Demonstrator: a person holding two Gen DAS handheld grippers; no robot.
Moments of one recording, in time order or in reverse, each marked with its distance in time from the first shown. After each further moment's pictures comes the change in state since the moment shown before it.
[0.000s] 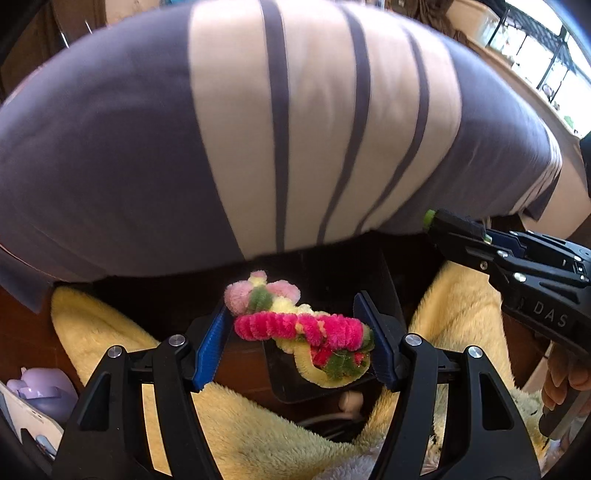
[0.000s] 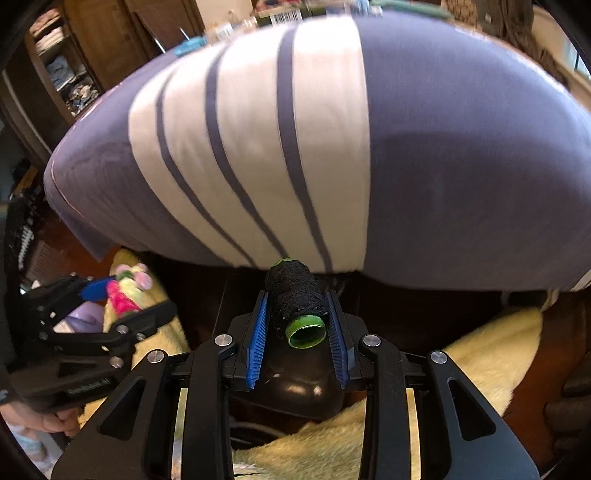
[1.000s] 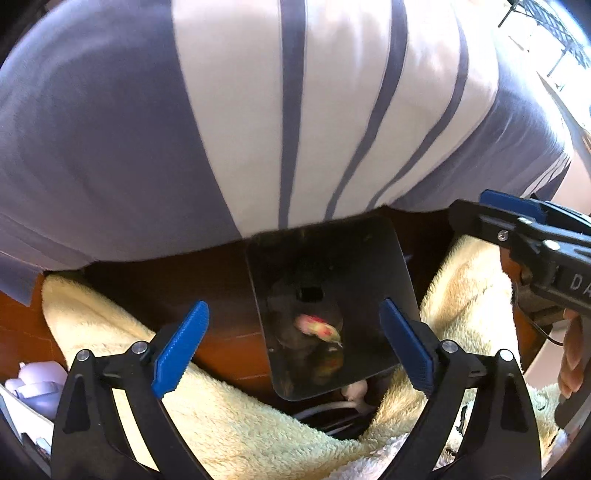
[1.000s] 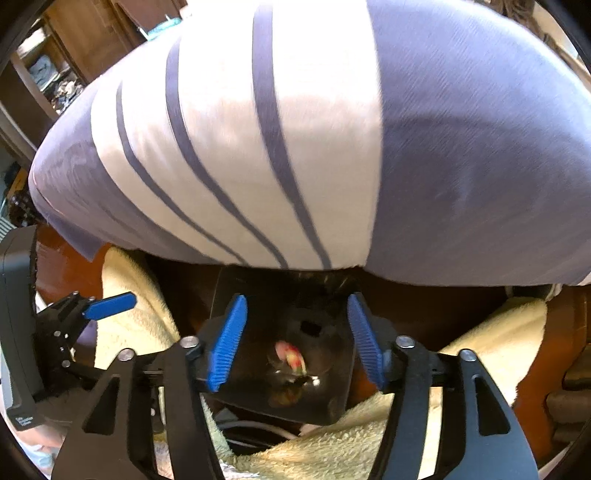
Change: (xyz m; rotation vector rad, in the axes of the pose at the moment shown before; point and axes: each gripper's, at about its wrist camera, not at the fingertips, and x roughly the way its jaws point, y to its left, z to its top) left arm 0.027 0.011 0.006 0.001 0.067 0.005; right arm 0.005 -0.001 0.025 0.013 0.004 -0.050
